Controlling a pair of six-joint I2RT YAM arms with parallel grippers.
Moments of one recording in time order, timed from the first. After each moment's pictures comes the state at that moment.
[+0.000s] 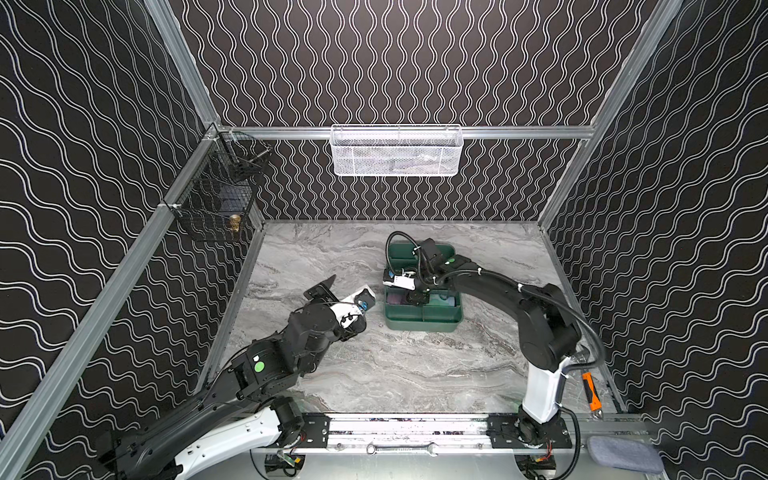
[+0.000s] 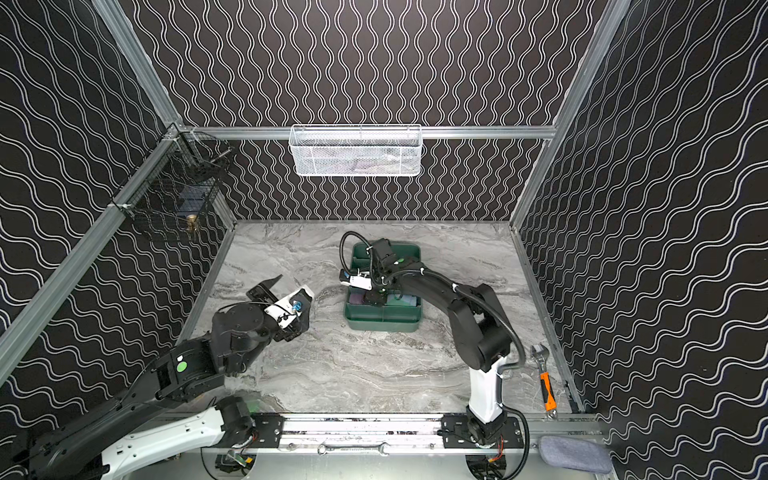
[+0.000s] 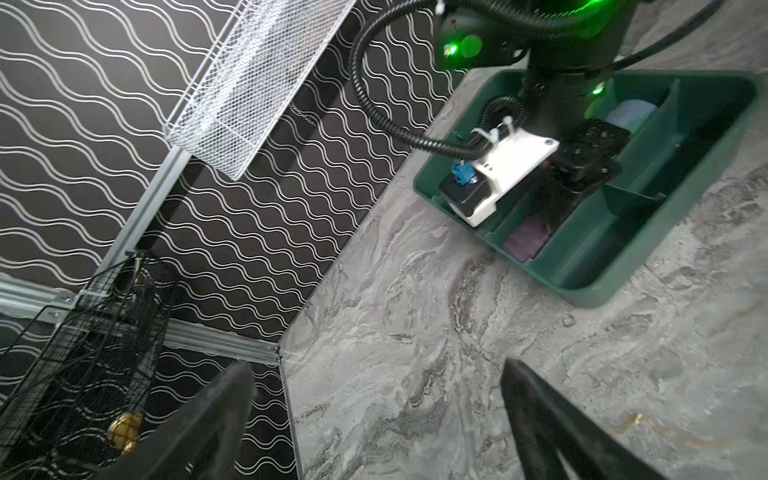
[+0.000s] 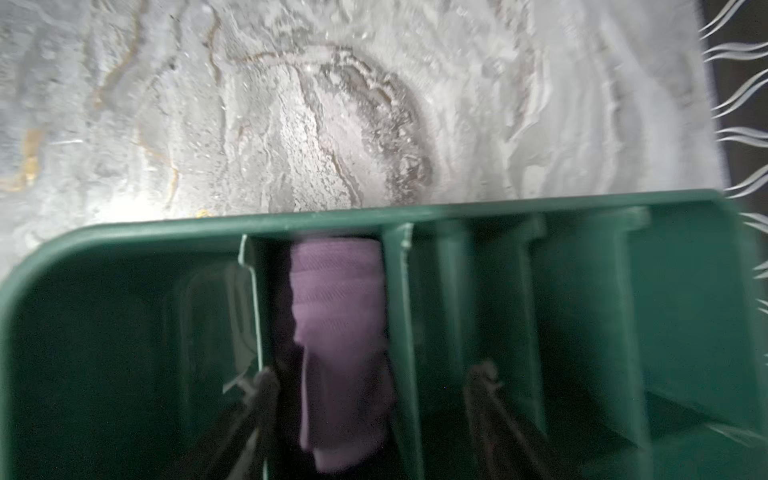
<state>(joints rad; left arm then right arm) -0.94 0.74 0.89 -0.50 -0.65 0.56 0.64 1.86 1.46 -0.60 -0.23 -0.85</state>
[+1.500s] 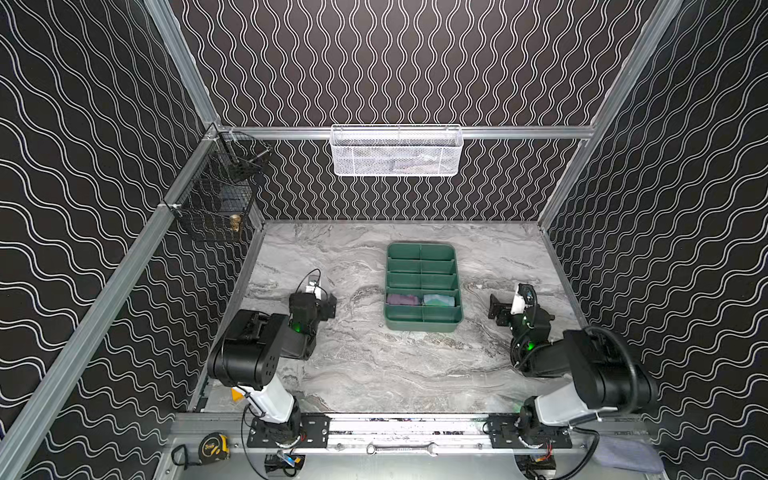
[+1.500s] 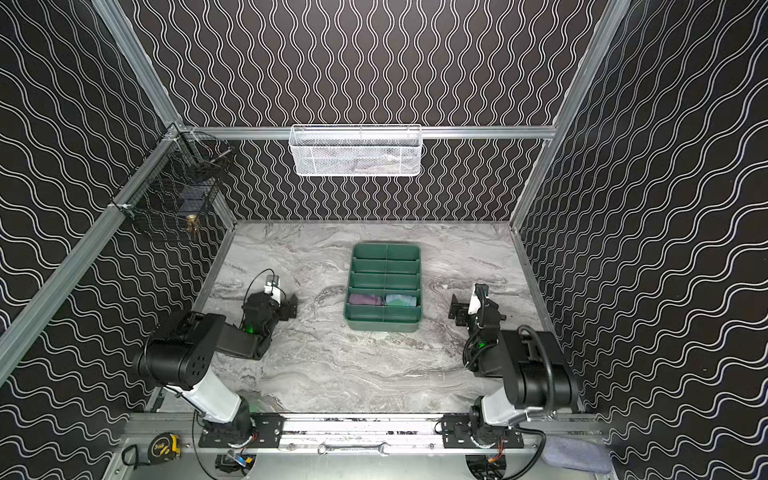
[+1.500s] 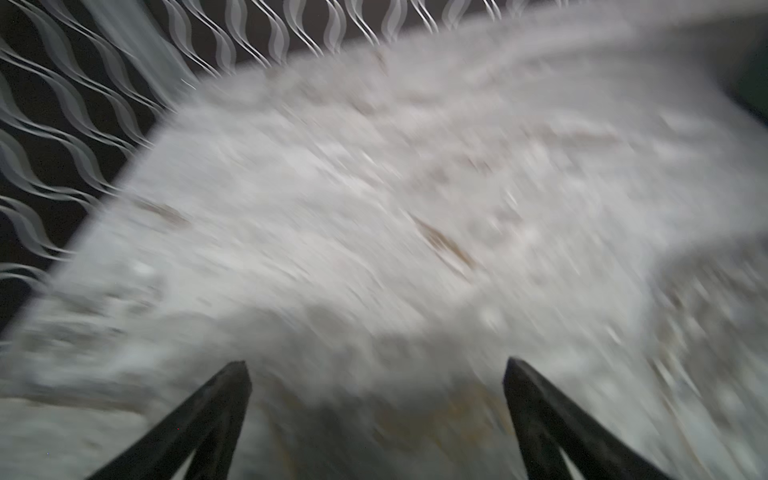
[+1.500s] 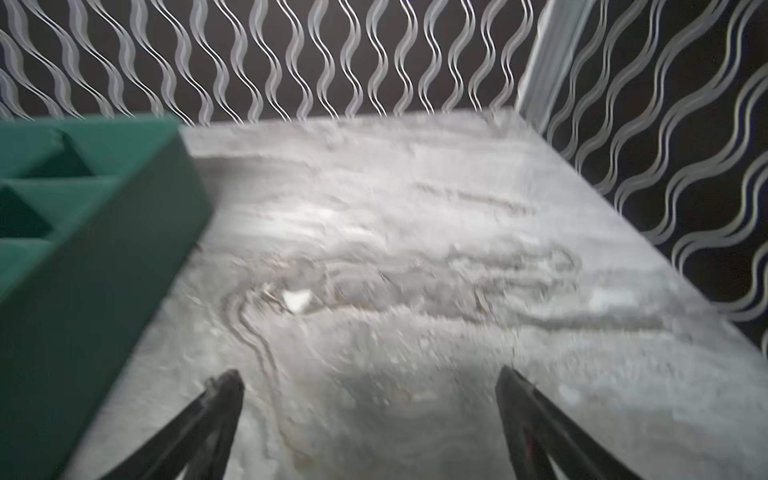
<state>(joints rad) -0.13 1.66 0.35 0.91 -0.26 0.09 -0.03 1.53 0.21 1.02 0.00 0.03</state>
